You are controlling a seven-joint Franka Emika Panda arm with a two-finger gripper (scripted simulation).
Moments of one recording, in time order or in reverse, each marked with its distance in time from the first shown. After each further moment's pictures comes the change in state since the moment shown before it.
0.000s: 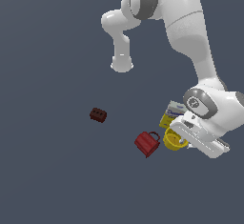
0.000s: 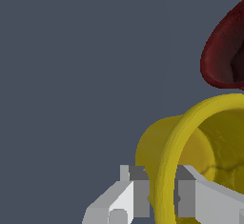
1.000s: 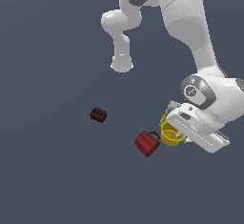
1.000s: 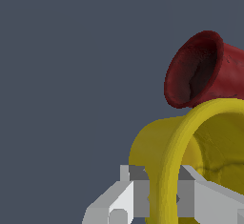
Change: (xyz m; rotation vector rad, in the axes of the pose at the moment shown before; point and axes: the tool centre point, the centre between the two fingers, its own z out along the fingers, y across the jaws) arm 0.020 0.033 -0.038 -0.003 -0.002 -0.001
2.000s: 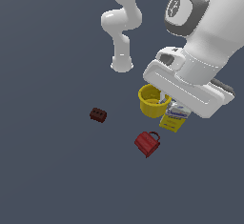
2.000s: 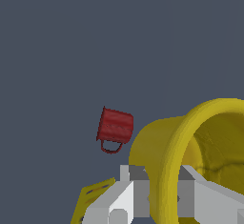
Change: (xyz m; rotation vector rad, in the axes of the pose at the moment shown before) arm 0.092 0.135 -0.171 0.003 -0.001 0.001
